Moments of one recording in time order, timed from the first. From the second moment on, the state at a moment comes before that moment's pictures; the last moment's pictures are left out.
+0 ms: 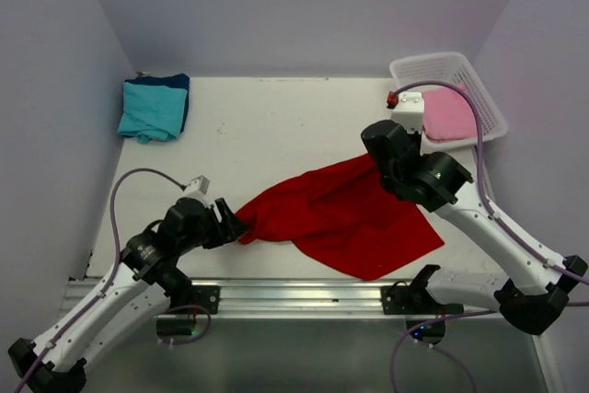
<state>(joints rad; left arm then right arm) -0.64 0.48 0.45 -0.71 -0.01 -0.93 0.78 1.14 1.34 -0.94 0.97 0.45</state>
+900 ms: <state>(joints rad) -0.64 1.48 0.95 -0.14 0.22 -0.24 0.78 1.19 1.32 -0.91 0.87 0.46</state>
